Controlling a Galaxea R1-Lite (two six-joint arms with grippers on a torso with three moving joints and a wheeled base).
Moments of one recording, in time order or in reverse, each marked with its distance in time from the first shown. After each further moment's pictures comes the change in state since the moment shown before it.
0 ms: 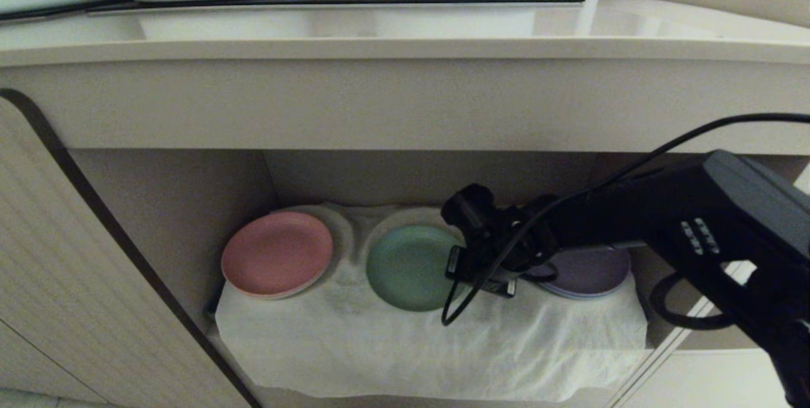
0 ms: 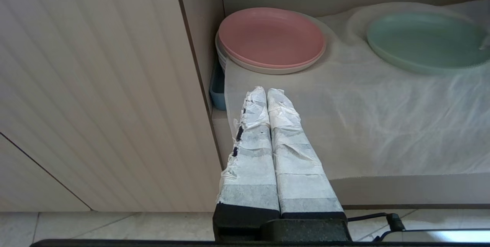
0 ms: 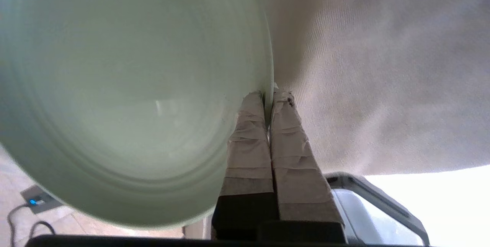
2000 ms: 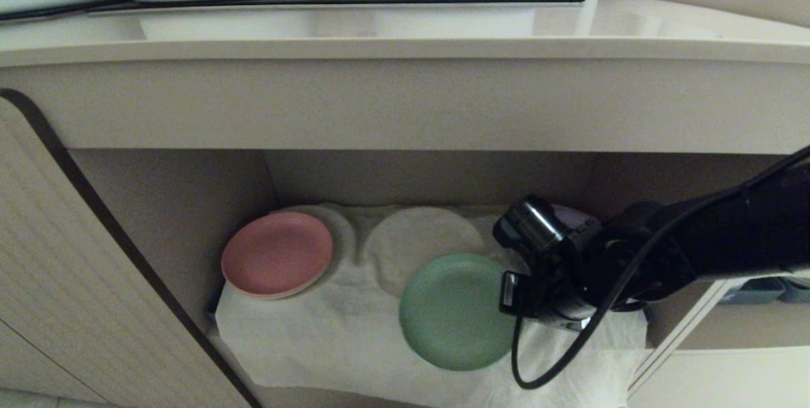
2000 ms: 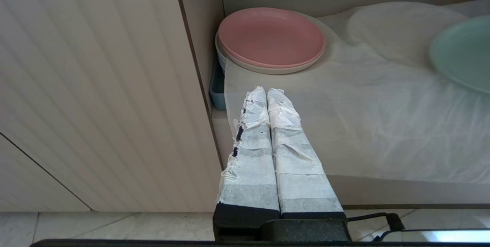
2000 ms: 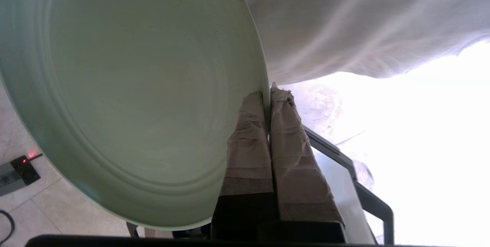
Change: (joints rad) left arm 0.000 0.000 0.000 0.000 0.000 0.000; right arm 0.014 -0.338 0.407 0.011 -0.057 0.005
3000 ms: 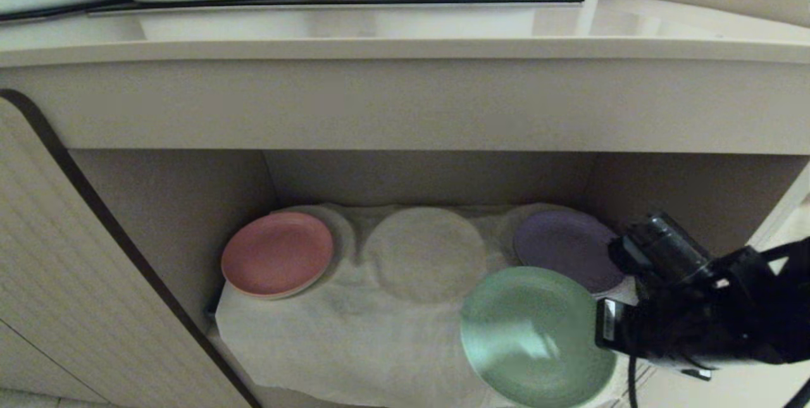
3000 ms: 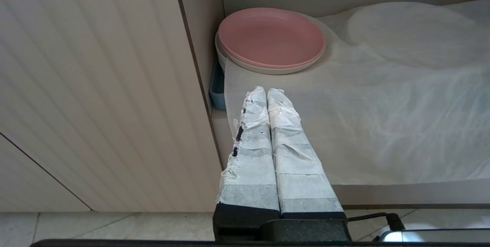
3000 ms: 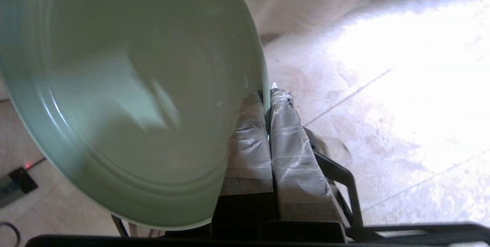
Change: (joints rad) left arm 0.000 0.000 0.000 0.000 0.000 0.000; right arm -0.111 -0.337 0.352 -0.014 0.003 -0.003
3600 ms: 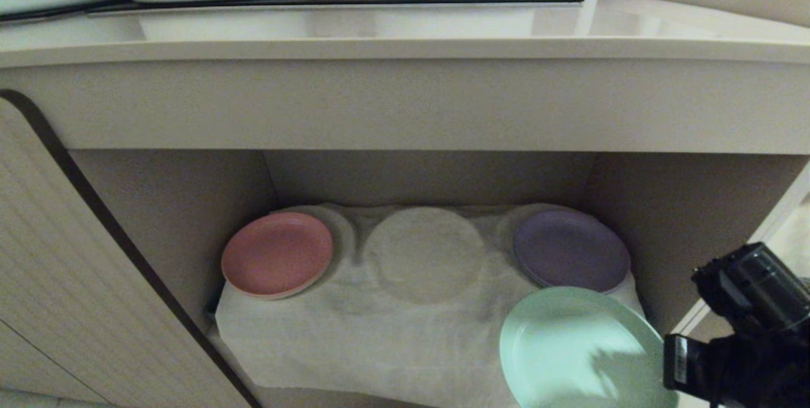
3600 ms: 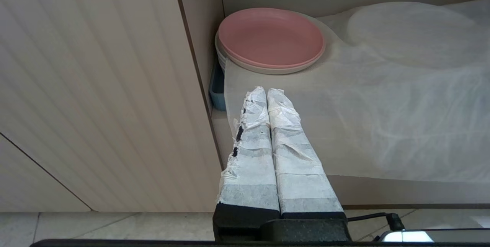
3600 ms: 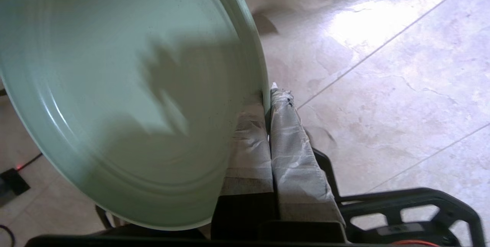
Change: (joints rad) left arm 0.000 0.000 0.000 0.000 0.000 0.000; right arm -0.065 -0.210 0.197 0.002 0.008 -0.029
